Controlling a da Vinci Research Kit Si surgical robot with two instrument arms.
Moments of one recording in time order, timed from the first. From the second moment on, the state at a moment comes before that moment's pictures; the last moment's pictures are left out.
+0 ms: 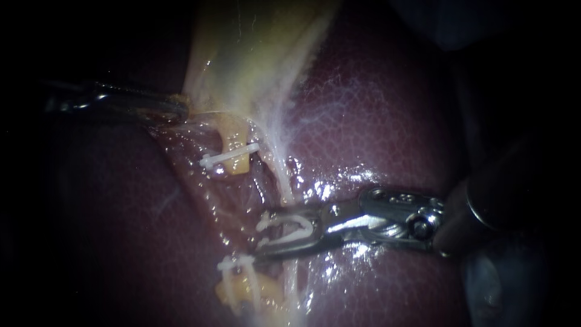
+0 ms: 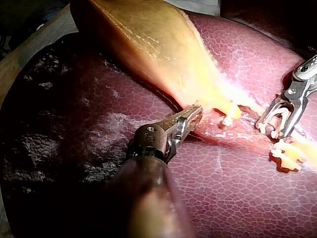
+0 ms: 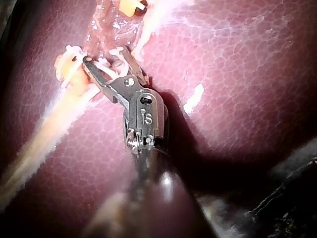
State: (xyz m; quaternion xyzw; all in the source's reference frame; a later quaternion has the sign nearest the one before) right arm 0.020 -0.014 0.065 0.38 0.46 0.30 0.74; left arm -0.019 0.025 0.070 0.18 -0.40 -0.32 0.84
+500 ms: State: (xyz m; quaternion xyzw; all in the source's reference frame) right arm 0.018 -0.013 0.057 0.39 0.47 0.31 0.73; left arm -0.019 0.025 0.070 0.18 -0.40 -0.32 0.84
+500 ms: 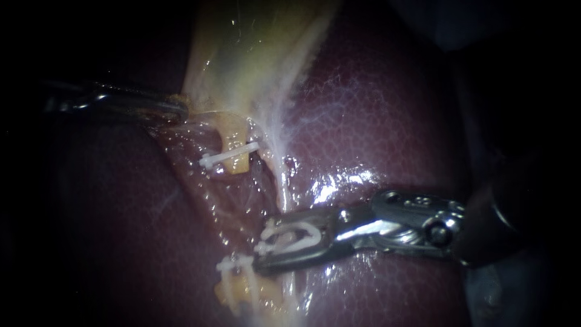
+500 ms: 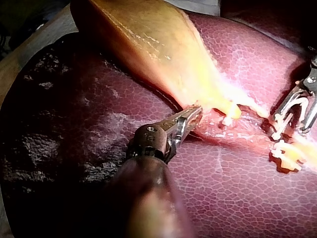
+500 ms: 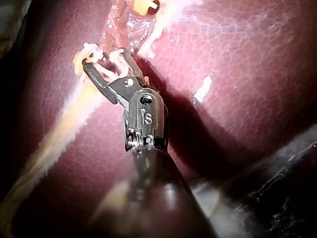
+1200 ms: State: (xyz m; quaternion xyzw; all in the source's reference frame) right arm 0.014 -0.012 0.065 0.39 0.46 0.33 0.73; left arm -0.019 0.025 0.070 0.18 -0.40 -0.33 0.84
